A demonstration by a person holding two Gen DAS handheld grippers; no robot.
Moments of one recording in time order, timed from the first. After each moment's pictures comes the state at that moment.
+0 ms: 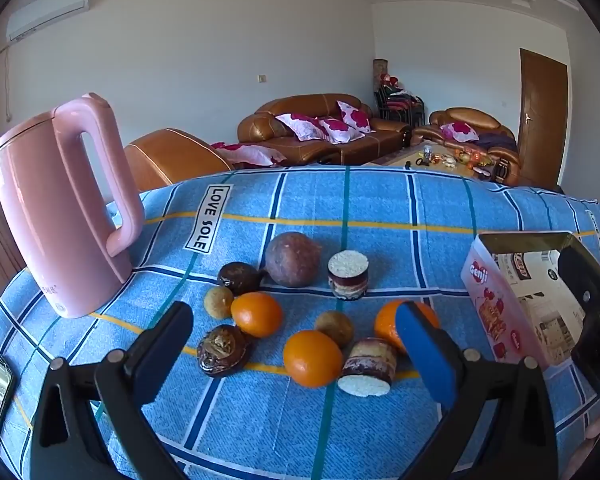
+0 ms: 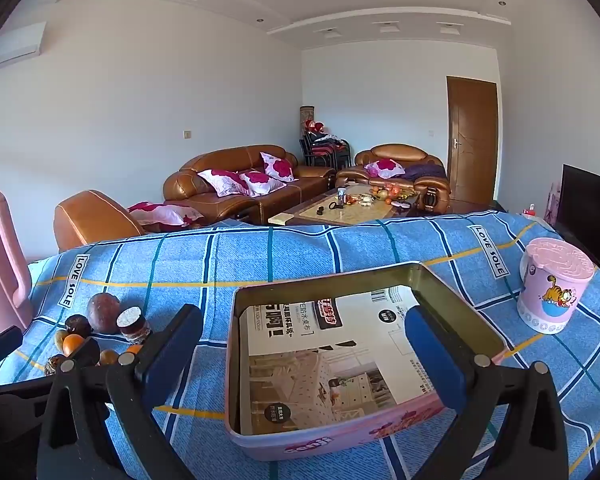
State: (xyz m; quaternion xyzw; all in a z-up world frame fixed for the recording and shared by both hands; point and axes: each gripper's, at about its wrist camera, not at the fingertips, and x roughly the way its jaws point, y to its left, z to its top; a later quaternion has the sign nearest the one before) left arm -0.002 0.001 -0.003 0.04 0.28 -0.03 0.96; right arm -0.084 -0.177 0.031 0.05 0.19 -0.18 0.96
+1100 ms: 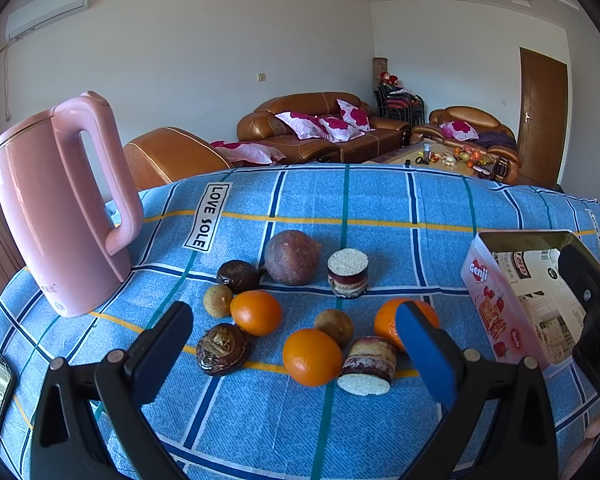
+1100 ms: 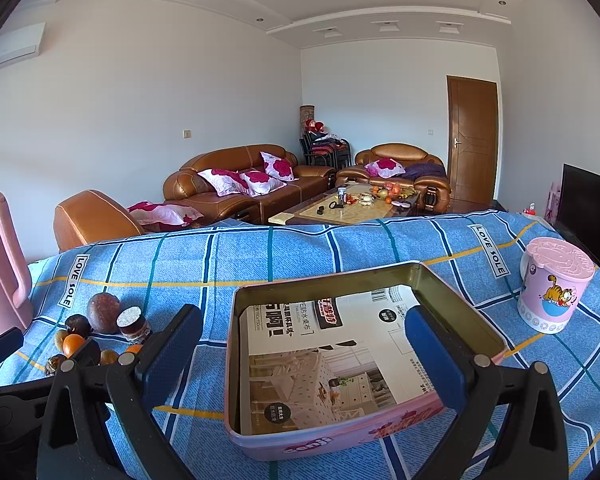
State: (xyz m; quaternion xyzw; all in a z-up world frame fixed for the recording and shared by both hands) left arm -0.001 0.001 -0.003 0.04 0.28 -0.04 0.96; right arm -0.082 -0.178 0.030 0.05 0.20 -0.18 0.96
